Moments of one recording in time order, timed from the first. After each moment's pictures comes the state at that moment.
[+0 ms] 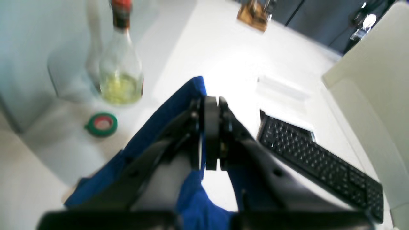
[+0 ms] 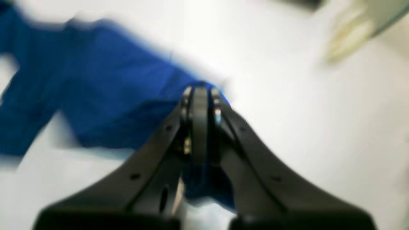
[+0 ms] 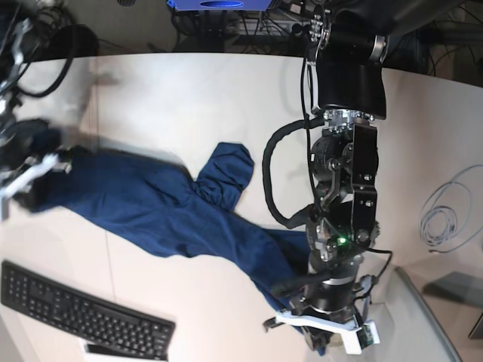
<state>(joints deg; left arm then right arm) -17.0 1.6 5.7 94.1 -14.1 17.1 27.2 -11.6 9.5 23.5 112.4 11.3 16.6 -45.3</state>
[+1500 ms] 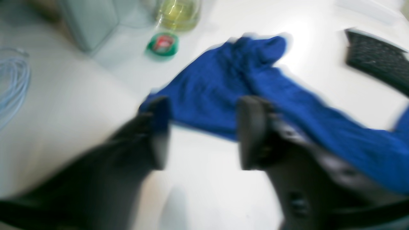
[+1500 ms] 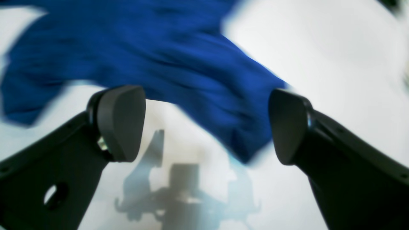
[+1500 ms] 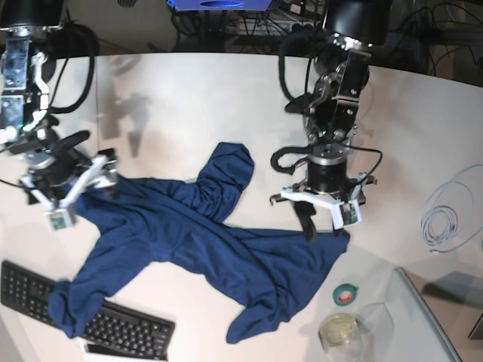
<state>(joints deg) 4.9 -6.1 9.9 82.4 -14.2 16.2 -2.0 -8.3 11.5 6.1 99.3 11.5 16.6 -45.0</state>
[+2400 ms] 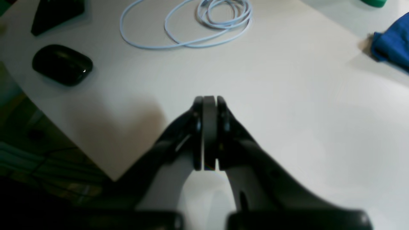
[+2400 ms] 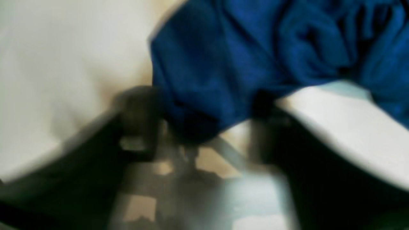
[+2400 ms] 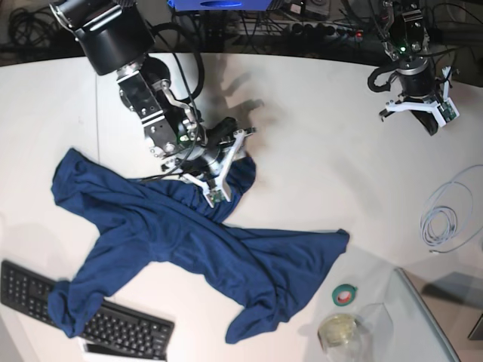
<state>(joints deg) 27.7 -7.0 -18.5 90.0 -14.5 16.7 -1.4 5.2 -0.8 -26.4 64.8 11.5 2.8 -36.8</state>
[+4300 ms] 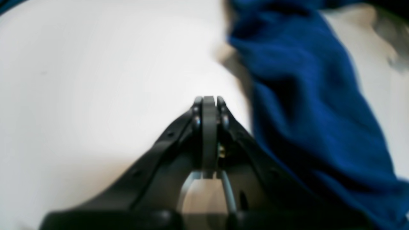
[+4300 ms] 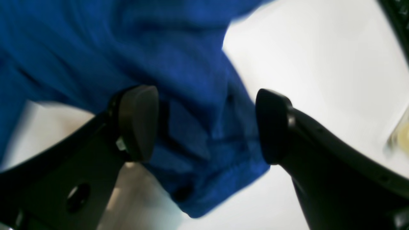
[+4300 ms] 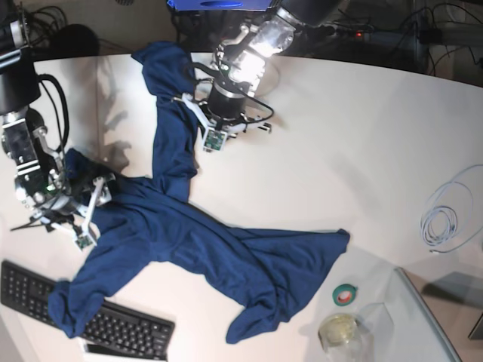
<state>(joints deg) 5.7 2.1 35.4 58.1 -3.5 17.3 -2.5 13.5 22.7 -16.9 63.6 5.8 13.5 -37.8</state>
